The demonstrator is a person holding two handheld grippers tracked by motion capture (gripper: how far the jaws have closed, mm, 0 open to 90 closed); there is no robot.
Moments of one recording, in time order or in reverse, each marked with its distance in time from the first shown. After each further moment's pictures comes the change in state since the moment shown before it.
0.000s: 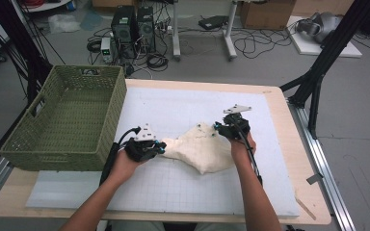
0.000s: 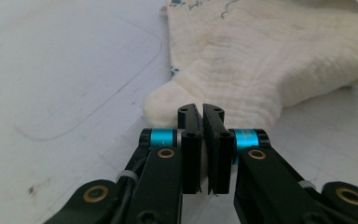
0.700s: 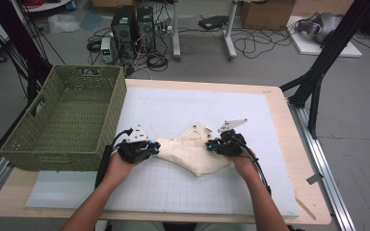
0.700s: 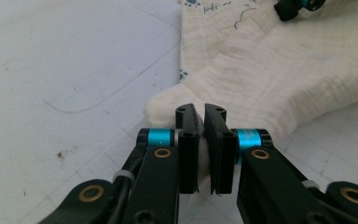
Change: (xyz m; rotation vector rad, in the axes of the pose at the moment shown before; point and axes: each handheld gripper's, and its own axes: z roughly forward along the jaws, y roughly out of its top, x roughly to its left) left arm 0.003 -0.010 -0.010 -0.019 0.028 -0.028; right arm 0.025 -0.032 -0.008 0.068 0.409 -0.148
